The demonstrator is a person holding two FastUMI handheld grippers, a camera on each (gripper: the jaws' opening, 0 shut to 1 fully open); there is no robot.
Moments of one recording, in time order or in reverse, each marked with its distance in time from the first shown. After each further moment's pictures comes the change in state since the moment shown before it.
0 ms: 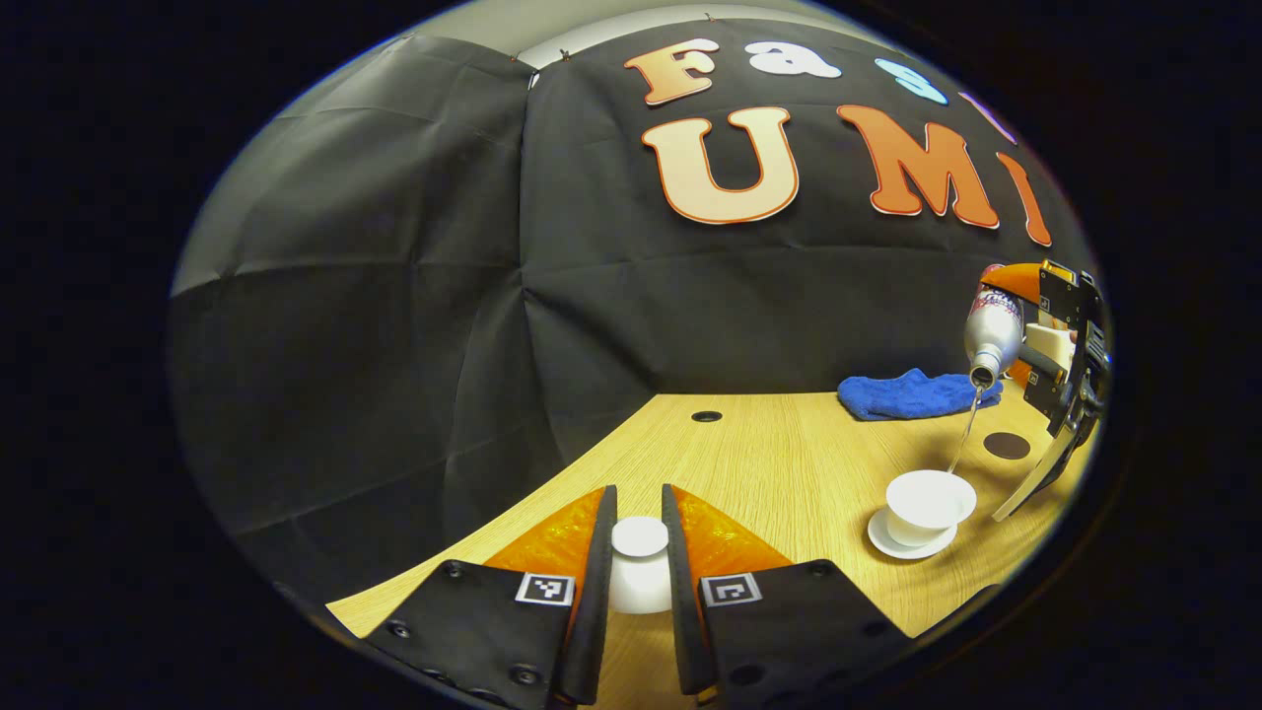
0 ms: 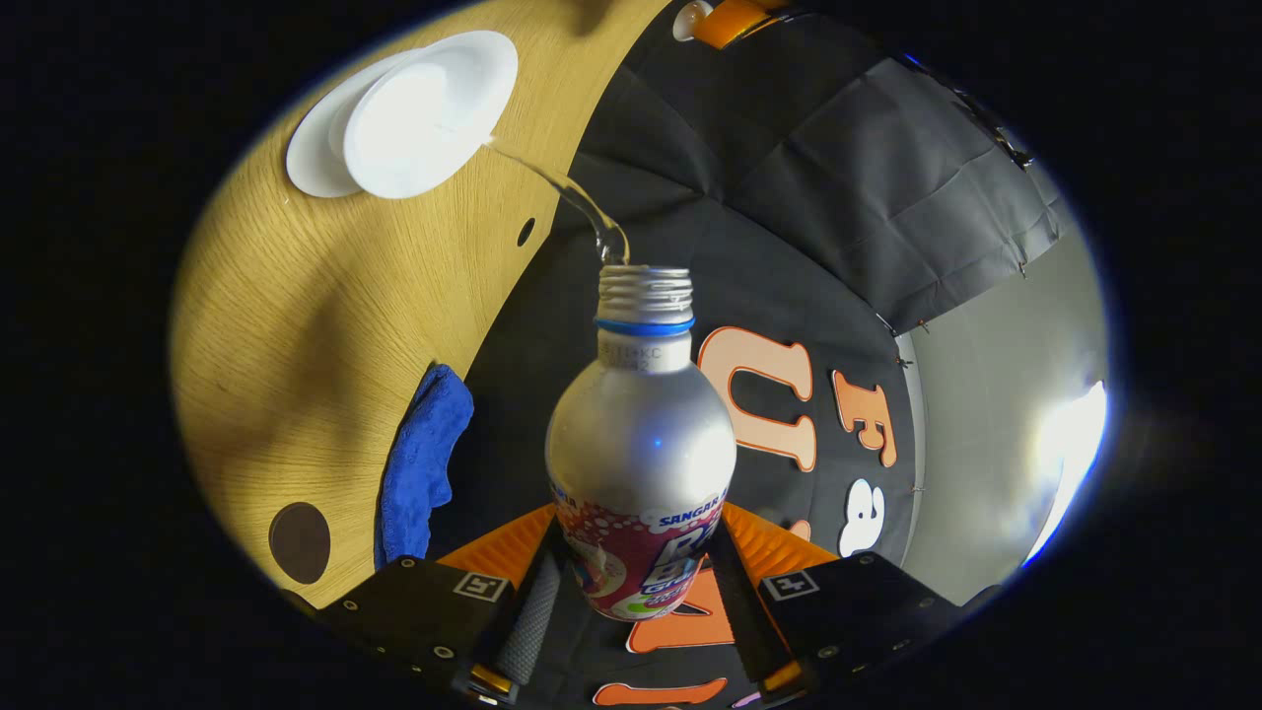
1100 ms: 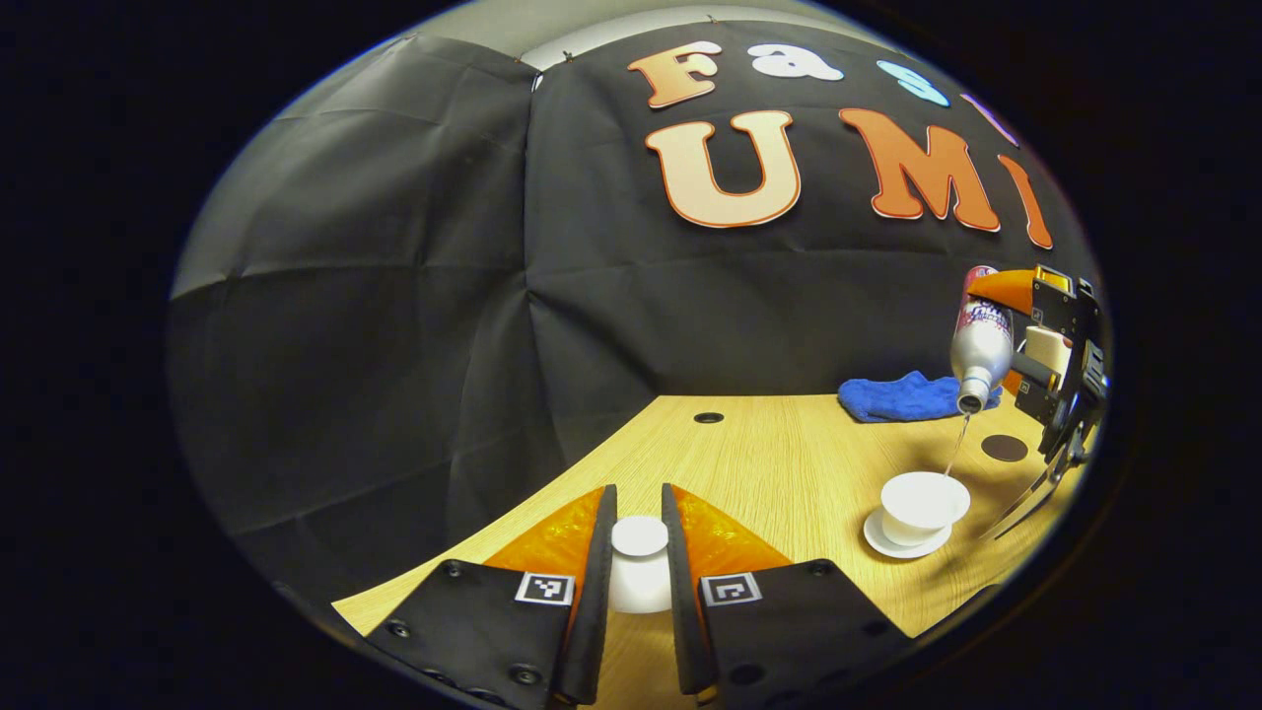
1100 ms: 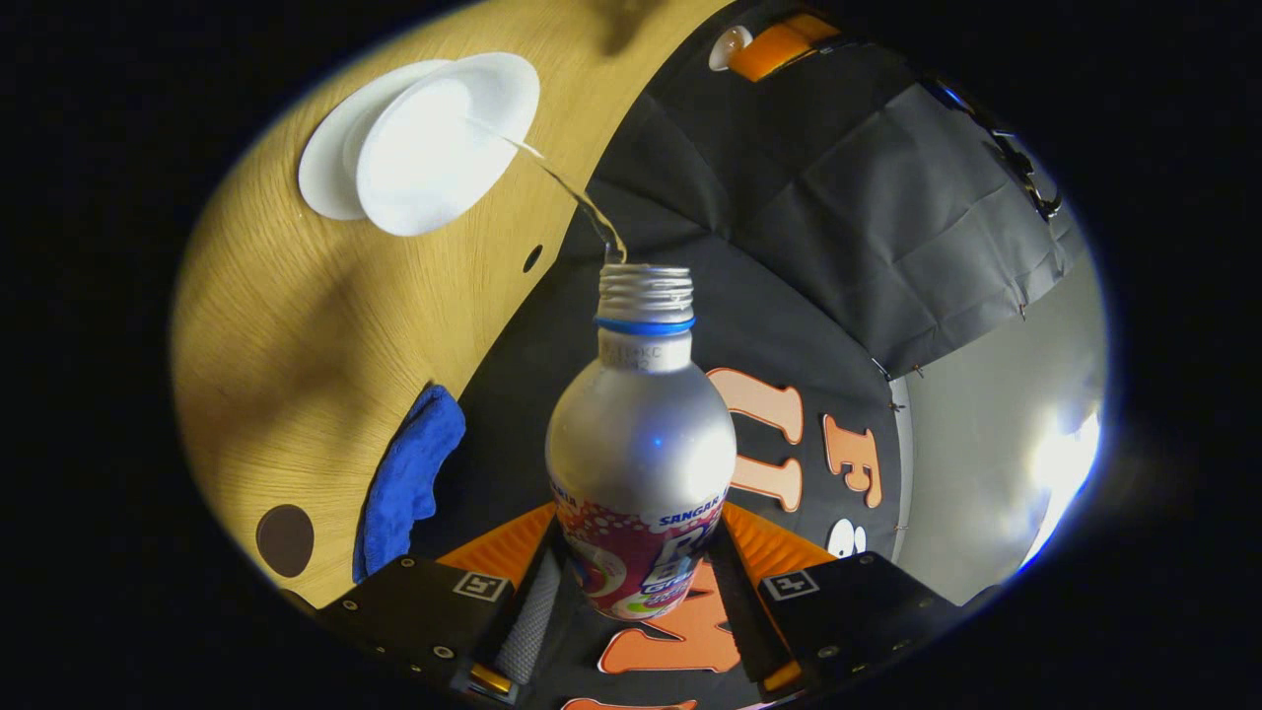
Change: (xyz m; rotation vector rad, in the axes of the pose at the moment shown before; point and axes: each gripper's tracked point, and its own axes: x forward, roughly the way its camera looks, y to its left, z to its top) left arm -0.008 0.000 0.005 -0.001 -0.009 0.008; right arm 0.004 -0.002 0.031 -0.067 -0.098 -0.008
